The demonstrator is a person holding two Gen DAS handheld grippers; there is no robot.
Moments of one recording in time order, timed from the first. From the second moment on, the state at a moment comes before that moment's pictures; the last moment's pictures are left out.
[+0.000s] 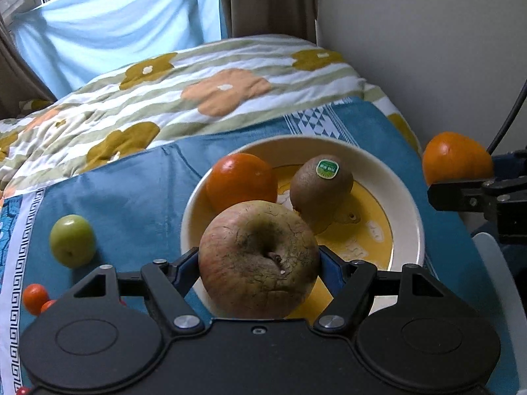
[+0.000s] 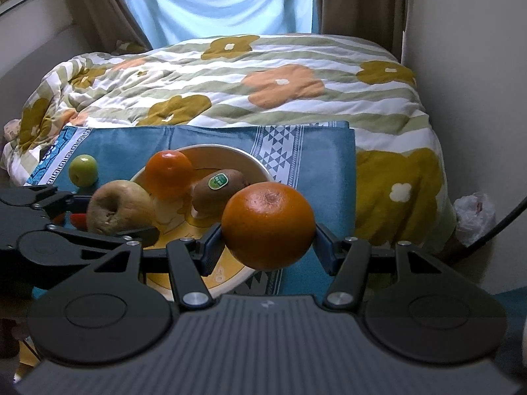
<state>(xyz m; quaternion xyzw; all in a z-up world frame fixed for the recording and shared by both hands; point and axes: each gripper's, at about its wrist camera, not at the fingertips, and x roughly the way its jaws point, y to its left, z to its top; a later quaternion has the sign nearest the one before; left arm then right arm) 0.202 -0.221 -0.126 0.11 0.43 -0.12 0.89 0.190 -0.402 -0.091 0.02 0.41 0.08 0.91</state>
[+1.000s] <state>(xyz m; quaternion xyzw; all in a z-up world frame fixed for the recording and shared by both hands) 0.157 -0.169 -0.077 0.08 0.39 -0.06 0.91 0.209 -0.366 -0.119 -0.08 0.41 0.19 0.89</state>
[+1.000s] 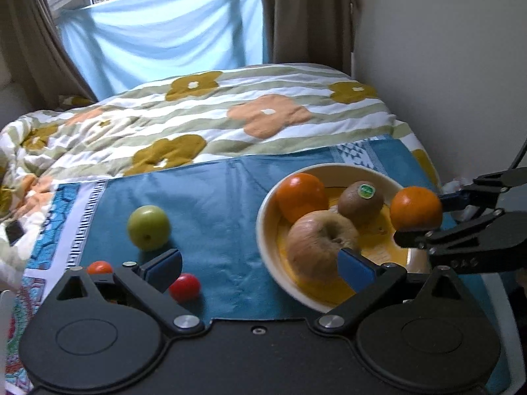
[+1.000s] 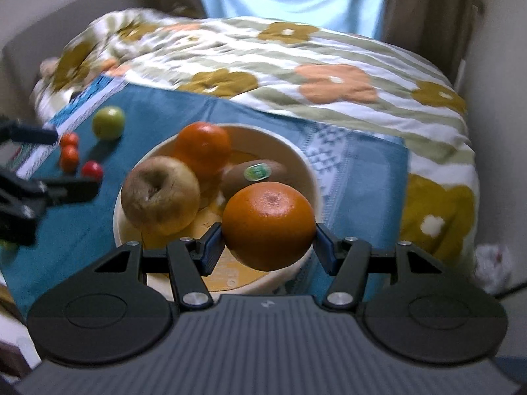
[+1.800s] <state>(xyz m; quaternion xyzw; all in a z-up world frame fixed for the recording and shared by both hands) 0.126 -0.161 -0.073 0.07 0.40 -0.02 0.92 0.190 -0.366 -0.117 -0.09 0.36 0.19 0.91</state>
